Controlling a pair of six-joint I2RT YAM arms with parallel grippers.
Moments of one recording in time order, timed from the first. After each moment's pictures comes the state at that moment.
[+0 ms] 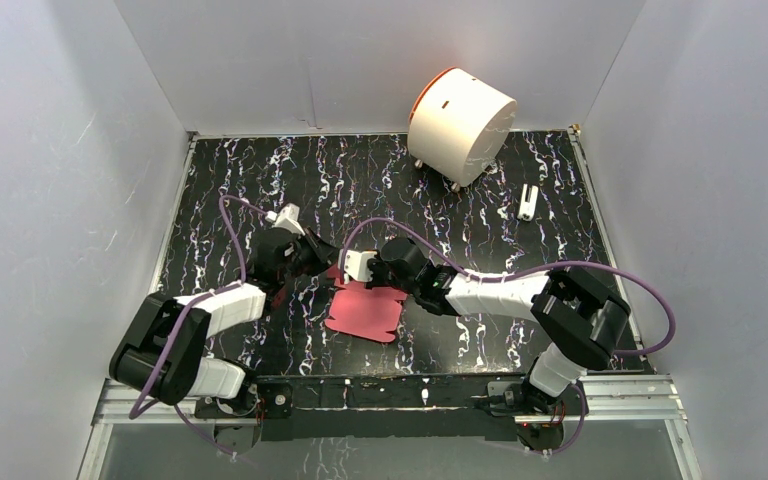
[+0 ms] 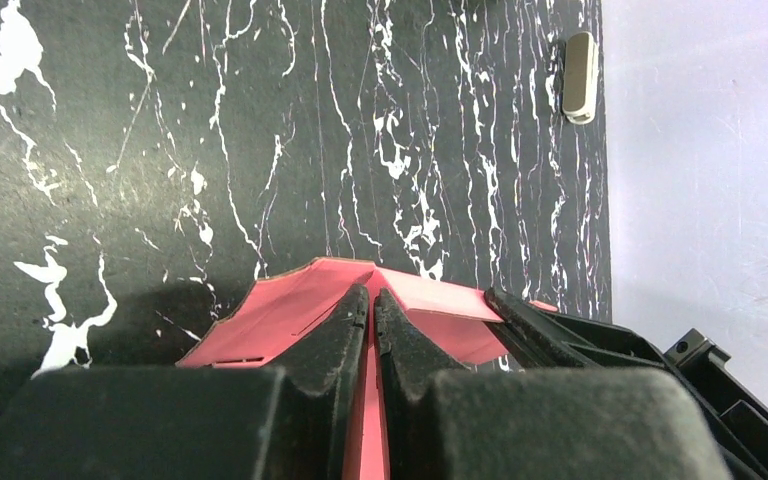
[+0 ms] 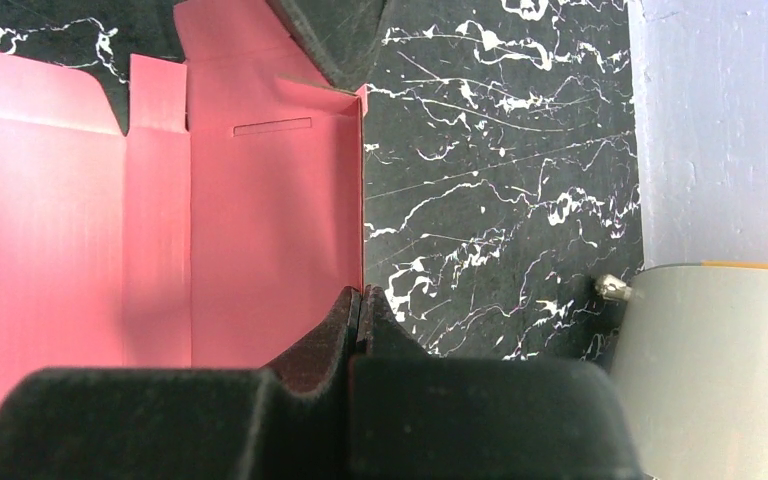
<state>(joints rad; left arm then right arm) -0.38 1.36 0.44 0.49 0.25 -0.84 1.02 1.60 0.82 0.26 0.14 -0.74</state>
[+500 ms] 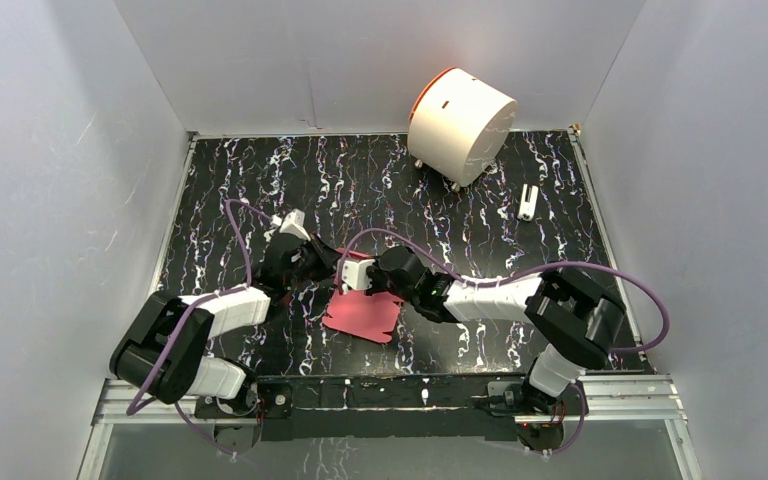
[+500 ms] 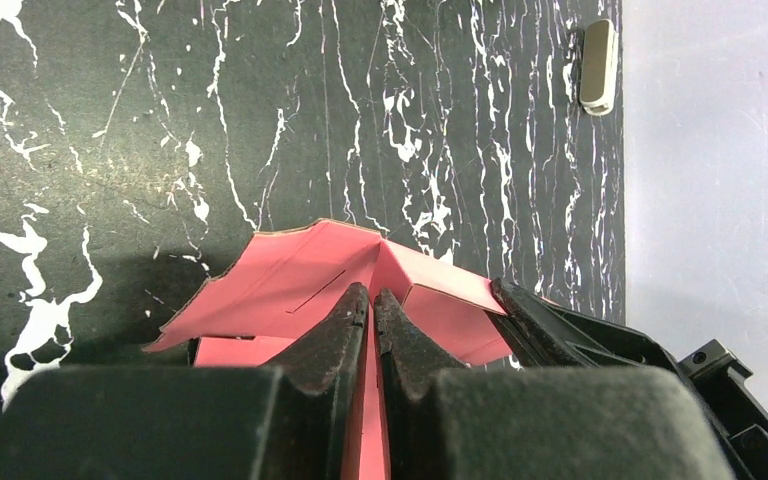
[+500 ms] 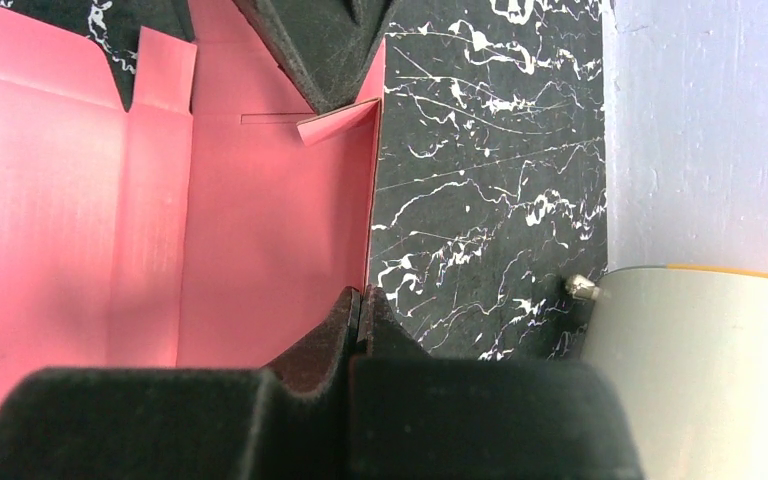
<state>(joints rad) -0.46 1.37 0.42 0.51 0.17 -0.87 1.05 1.61 0.78 0.32 0.19 -0.81</state>
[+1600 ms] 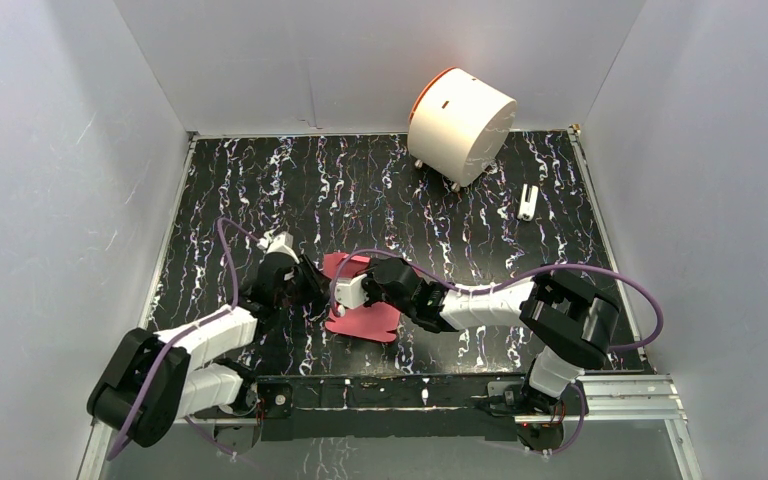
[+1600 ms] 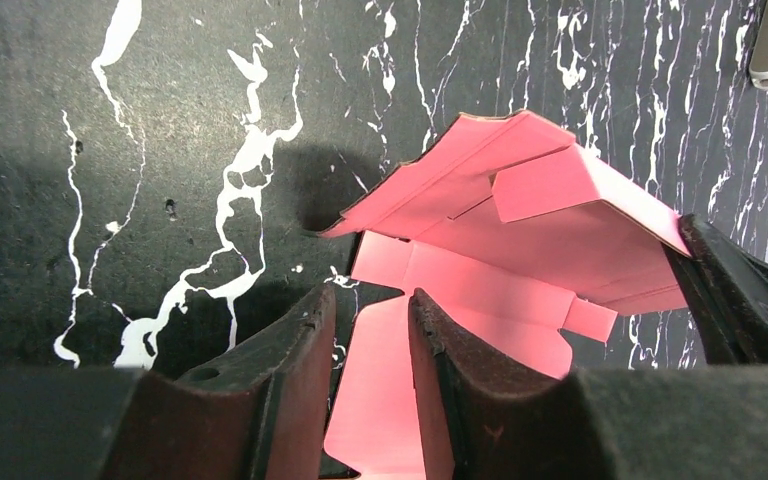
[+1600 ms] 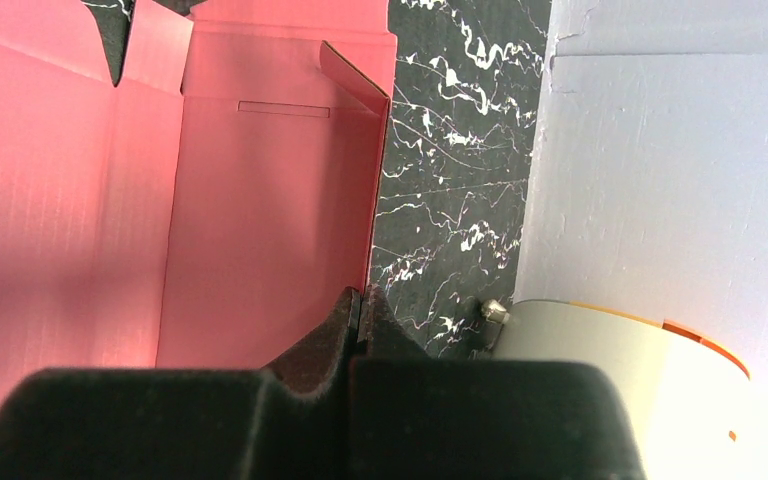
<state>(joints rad) -0.46 1.14 0.31 0.20 0.02 -0.81 1.12 1.63 0.75 0.39 0.27 -1.05</state>
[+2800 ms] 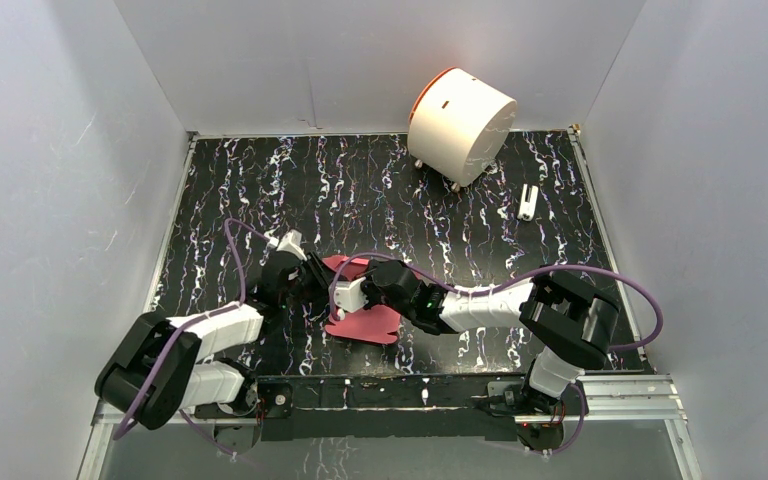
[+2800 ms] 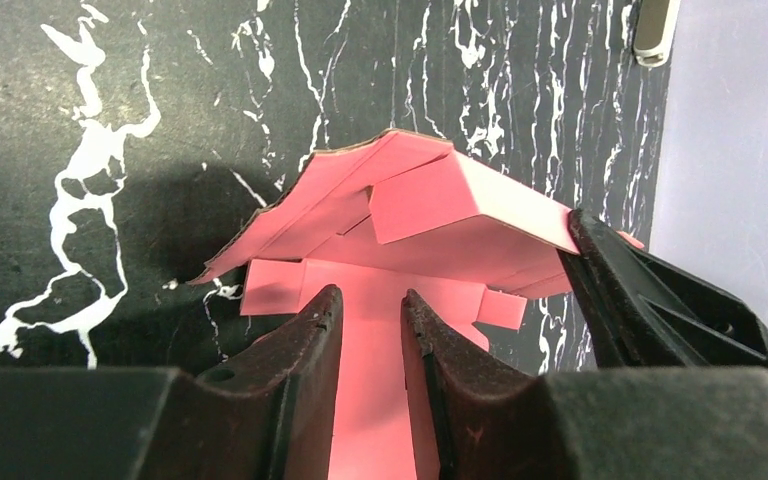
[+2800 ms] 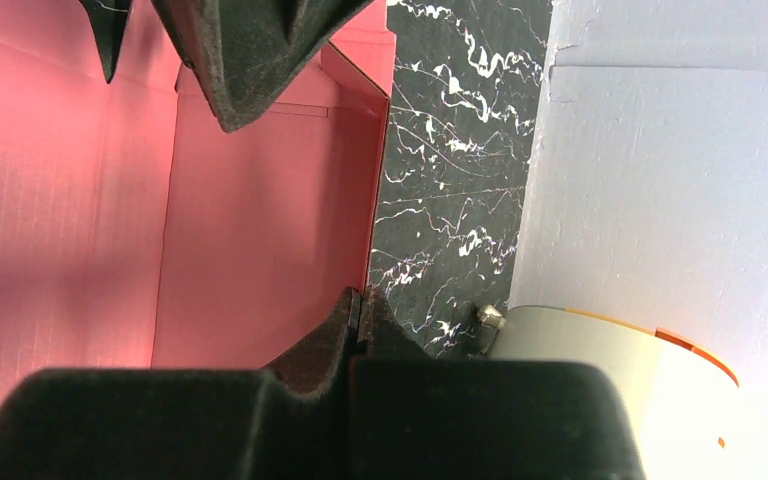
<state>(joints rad) -0.48 1.25 0.30 0.40 0.16 -0.92 1.14 1.63 0.75 0.39 0.28 -1.07</state>
